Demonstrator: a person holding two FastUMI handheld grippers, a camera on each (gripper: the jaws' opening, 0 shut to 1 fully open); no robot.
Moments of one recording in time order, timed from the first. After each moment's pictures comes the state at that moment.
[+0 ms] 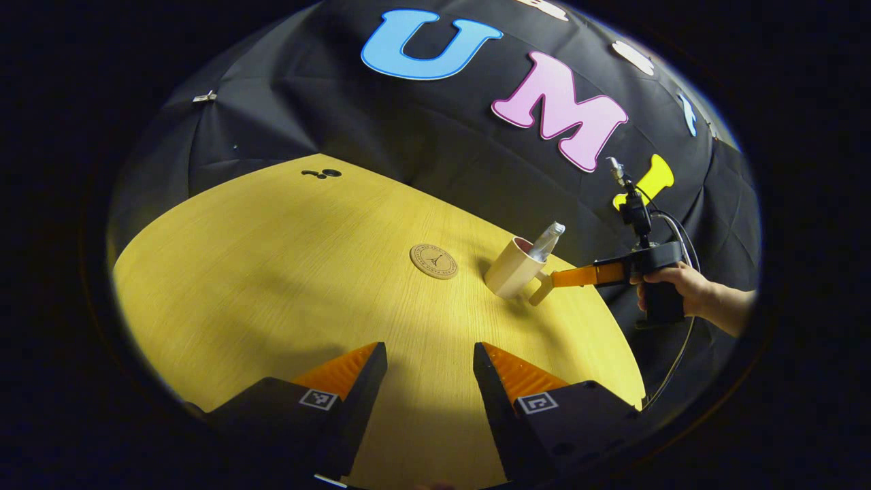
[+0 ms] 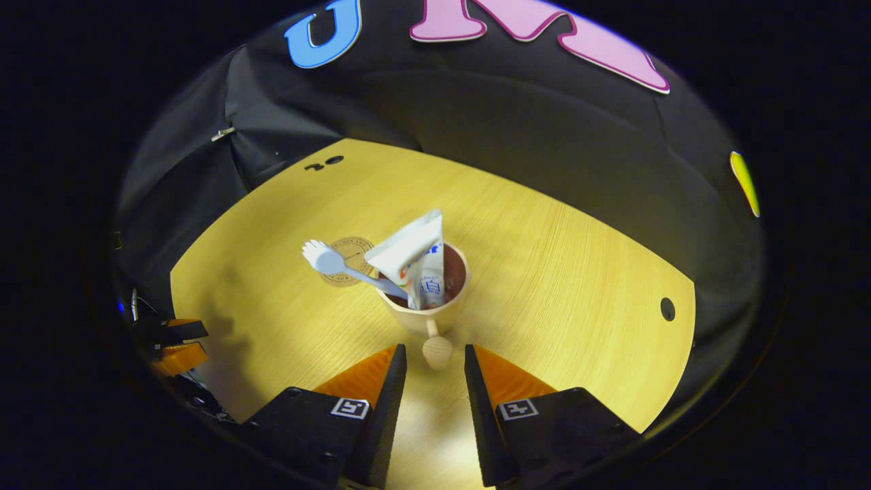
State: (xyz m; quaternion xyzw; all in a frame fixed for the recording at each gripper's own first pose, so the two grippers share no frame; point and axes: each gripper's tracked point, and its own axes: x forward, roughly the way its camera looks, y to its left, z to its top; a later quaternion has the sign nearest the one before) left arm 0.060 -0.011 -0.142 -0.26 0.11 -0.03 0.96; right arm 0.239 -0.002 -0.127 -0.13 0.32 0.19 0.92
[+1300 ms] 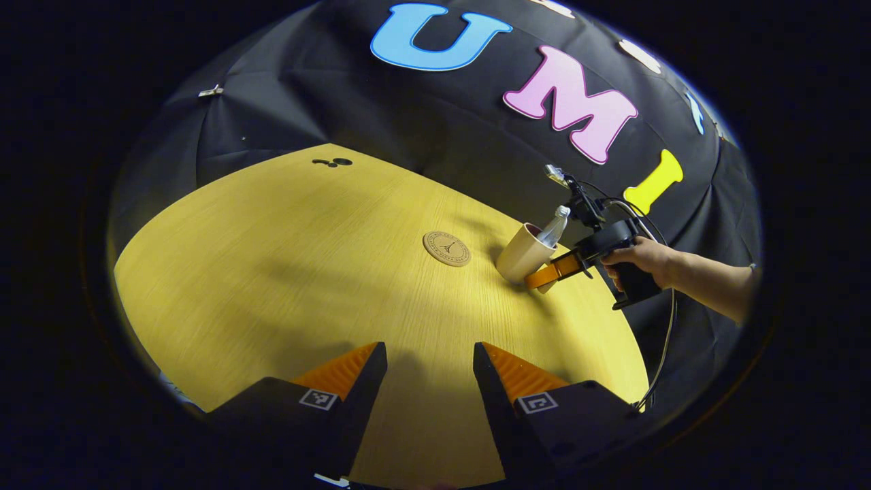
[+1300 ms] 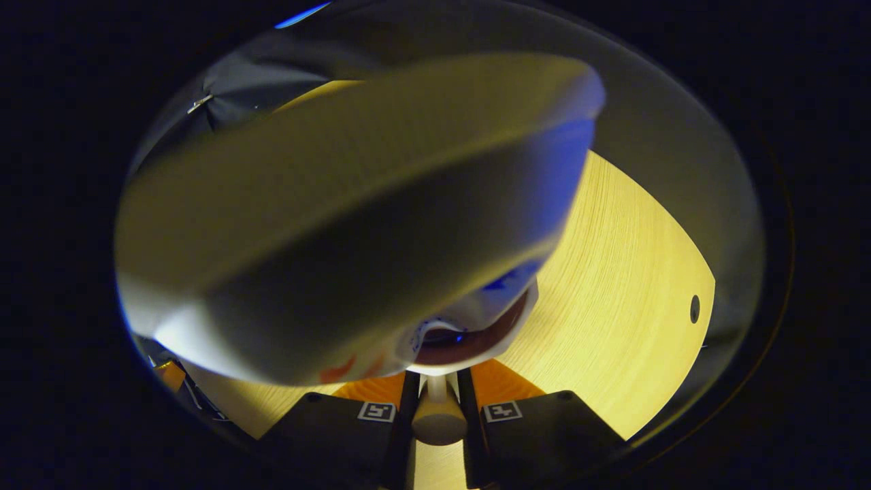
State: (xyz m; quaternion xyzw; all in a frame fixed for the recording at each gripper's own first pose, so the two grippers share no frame) left arm 0.051 -0.006 -0.156 -0.26 0.14 -0.02 0.96; right arm 0.279 0.017 -0.187 -0.17 0.43 0.18 0.87
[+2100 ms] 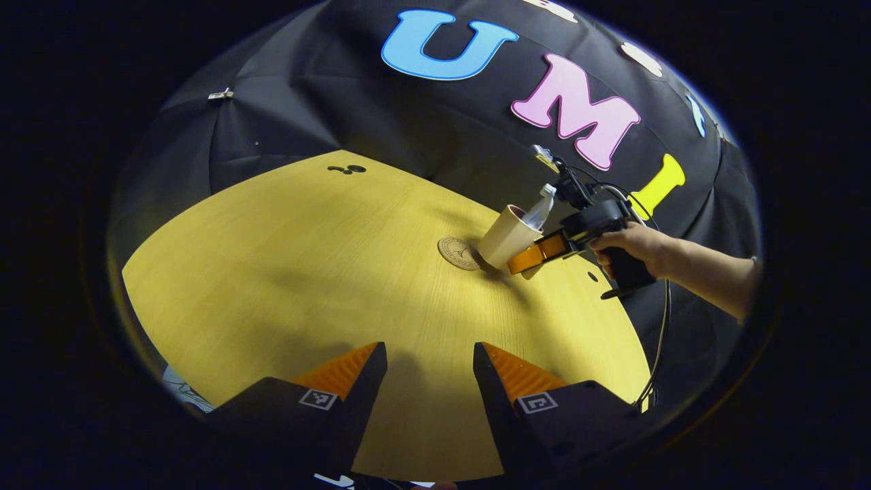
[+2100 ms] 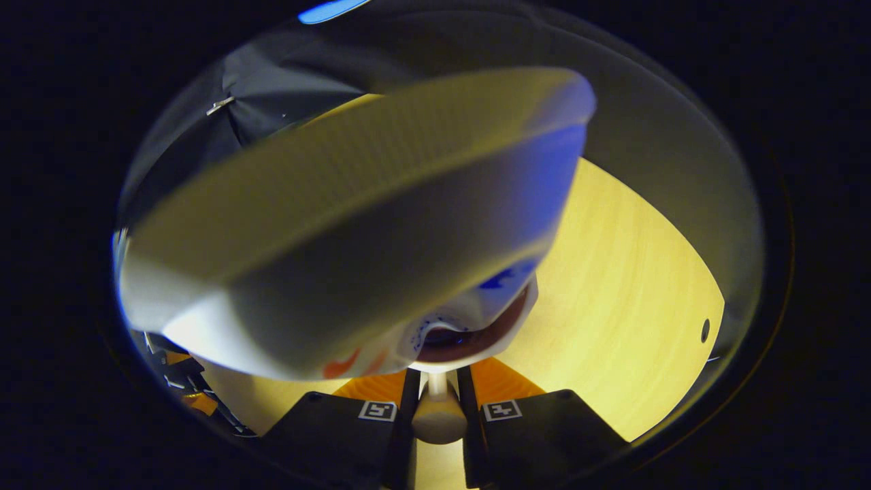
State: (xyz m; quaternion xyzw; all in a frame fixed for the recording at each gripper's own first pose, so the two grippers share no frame) left arm 0.023 0.017 -0.157 -0.25 0.13 0.00 0.96; right arm 0.275 0.119 -0.167 -0.16 0.40 0.22 0.87
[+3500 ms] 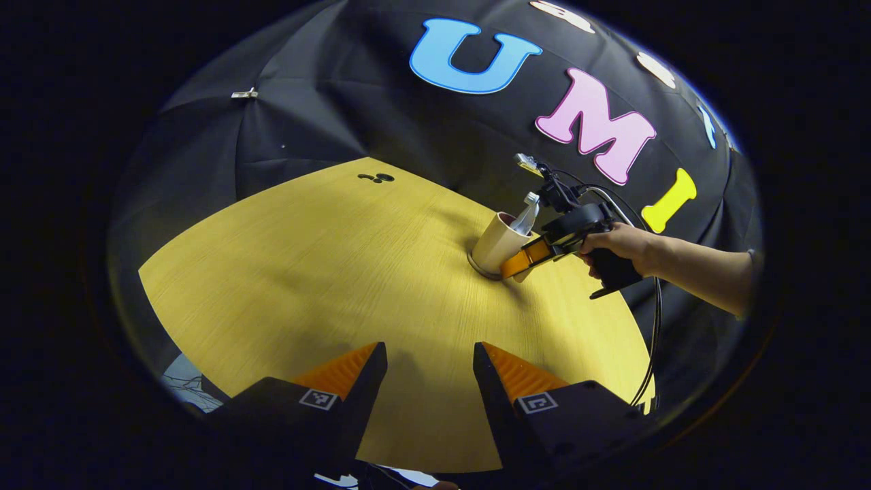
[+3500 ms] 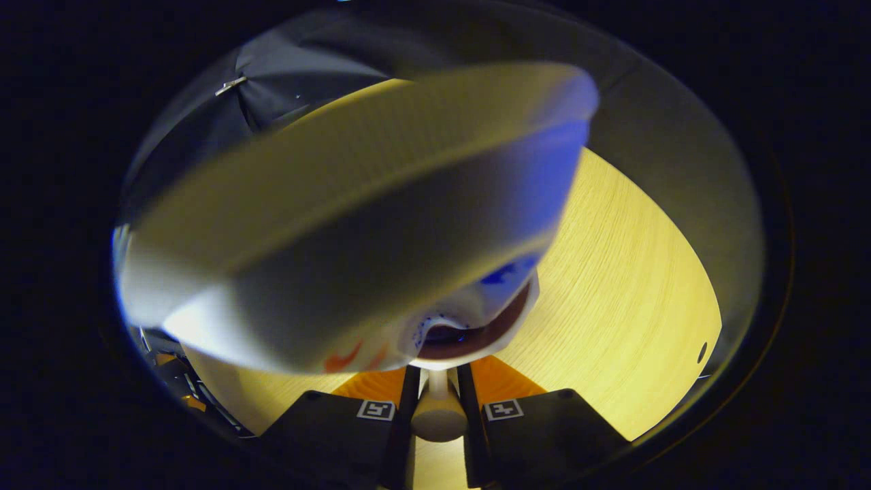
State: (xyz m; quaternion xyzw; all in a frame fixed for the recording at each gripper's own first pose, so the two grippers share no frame) left arm -0.001 0.054 -0.158 -0.26 0.13 0.03 0.96; right arm 0.283 0.167 -0.177 -0.19 0.41 0.23 0.86
